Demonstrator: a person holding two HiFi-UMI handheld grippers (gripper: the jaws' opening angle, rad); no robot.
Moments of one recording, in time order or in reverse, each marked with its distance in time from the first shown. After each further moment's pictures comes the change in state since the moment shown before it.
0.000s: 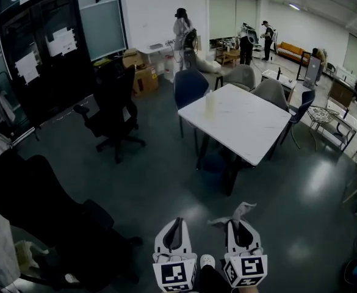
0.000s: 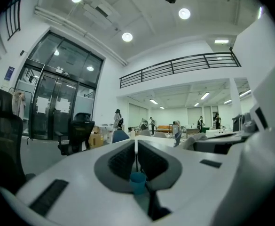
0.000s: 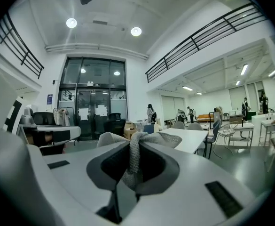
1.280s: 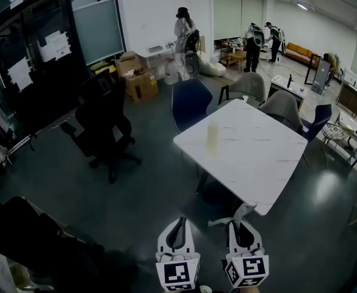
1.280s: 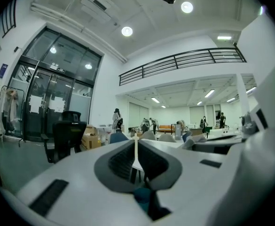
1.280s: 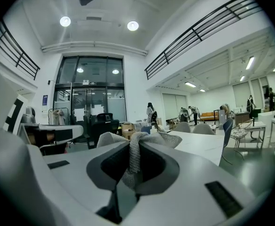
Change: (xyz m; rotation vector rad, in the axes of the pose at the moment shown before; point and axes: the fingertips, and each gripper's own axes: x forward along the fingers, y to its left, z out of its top) left arm 0.295 0.027 0.034 -0.017 0.018 0.006; right arm 0.274 -0.106 0.050 0.017 0.007 0.027
